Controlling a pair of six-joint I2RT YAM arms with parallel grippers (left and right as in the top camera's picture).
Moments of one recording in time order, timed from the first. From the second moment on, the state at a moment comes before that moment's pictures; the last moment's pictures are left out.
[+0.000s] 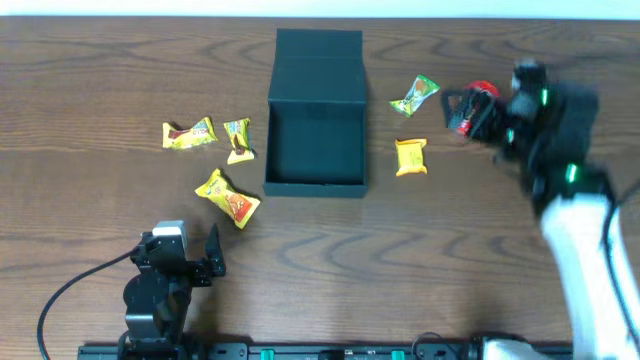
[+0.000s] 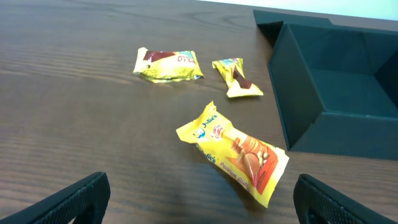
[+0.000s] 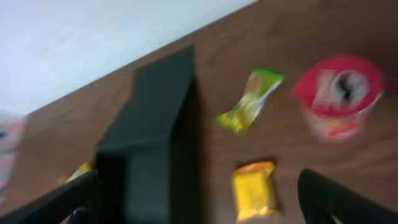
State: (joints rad) left arm -0.02 0.01 0.15 -0.54 0.02 -0.09; right arm -0.06 1.41 1.21 -0.50 -0.34 0.43
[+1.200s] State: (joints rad) left arm -0.02 0.01 0.15 -0.54 0.02 -0.09; right arm -0.12 2.21 1.97 -1.09 -0.07 0.47
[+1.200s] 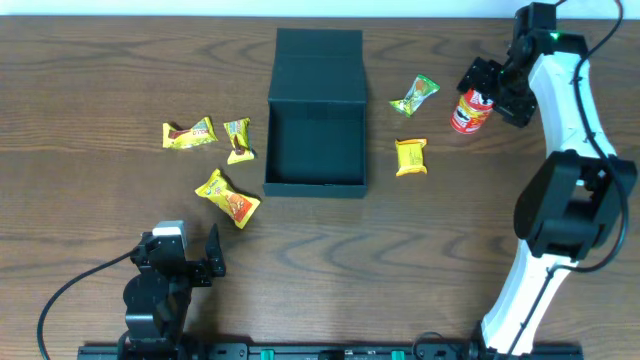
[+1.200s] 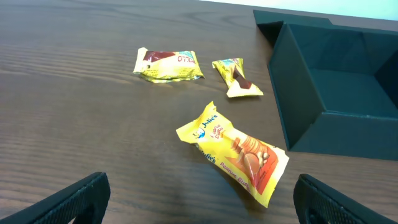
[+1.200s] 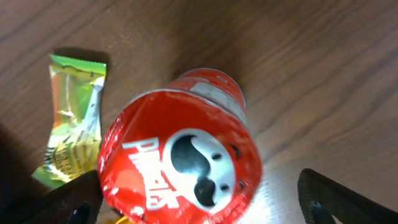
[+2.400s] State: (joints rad) left arm -0.02 0.01 0.15 -0.54 0.02 -0.09; right arm -0.11 2.22 1.91 -1.01 -0.07 0.41
